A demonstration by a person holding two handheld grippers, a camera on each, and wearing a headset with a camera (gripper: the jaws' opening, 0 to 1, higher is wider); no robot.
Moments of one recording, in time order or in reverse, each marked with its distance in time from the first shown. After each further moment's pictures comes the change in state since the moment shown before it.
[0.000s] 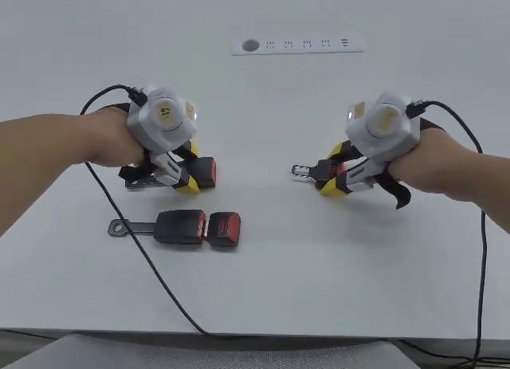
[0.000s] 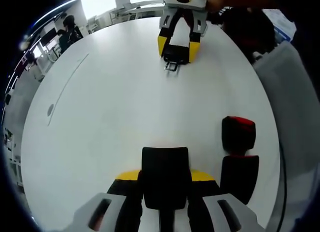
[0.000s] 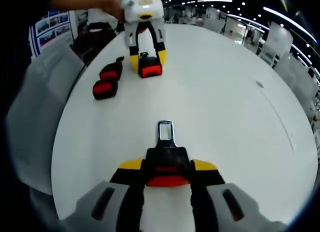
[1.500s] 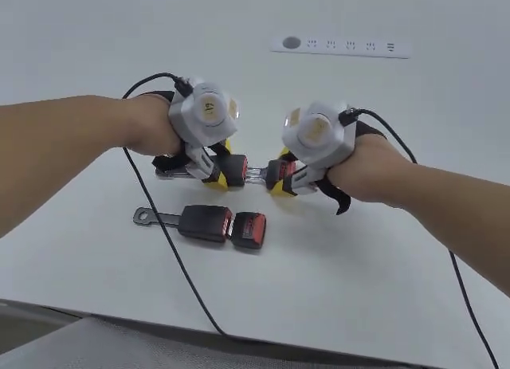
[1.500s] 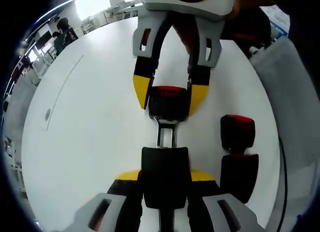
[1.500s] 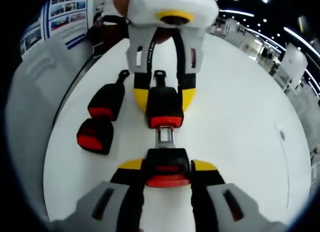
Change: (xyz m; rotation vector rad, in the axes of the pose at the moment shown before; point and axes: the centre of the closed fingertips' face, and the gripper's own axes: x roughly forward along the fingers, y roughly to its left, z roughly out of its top) left arm 0.001 -0.003 0.002 0.036 0.036 -0.012; right arm 0.070 0.021 0.099 -0.176 -0.026 0.033
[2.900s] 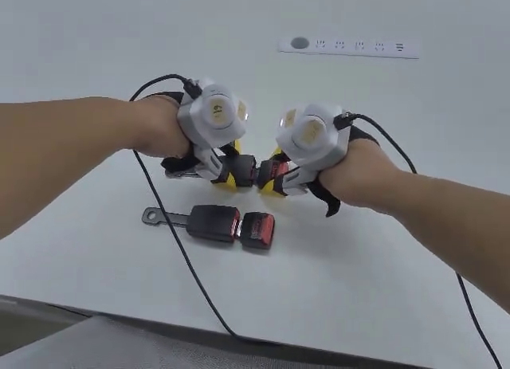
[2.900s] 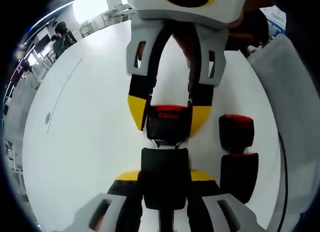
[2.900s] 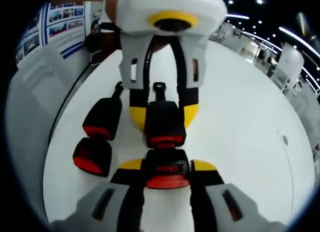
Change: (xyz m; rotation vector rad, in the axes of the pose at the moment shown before) left arm 0.000 0.001 -0.001 0.023 -0.022 0.002; right arm 0.020 -0.004 0.021 0.033 -0.064 -0.008
